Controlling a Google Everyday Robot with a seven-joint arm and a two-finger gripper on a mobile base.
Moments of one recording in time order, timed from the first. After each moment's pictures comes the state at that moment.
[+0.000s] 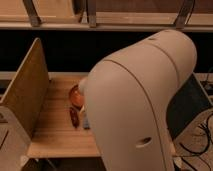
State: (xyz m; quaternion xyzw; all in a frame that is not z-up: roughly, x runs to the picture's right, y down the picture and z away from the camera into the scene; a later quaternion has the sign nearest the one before) arm -0.060 0.157 0.784 -0.24 0.26 0.73 0.58
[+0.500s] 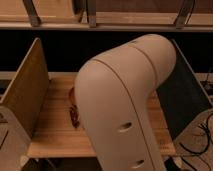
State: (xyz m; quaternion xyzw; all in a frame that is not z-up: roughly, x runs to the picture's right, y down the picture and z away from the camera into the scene) arm -0.075 0.187 0.803 -0.26 0.29 0.70 0.59
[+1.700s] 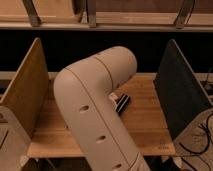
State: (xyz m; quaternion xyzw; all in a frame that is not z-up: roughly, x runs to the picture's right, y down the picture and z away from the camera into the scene) arm -0.098 0.206 0.873 -0.25 0.33 0.68 0.60
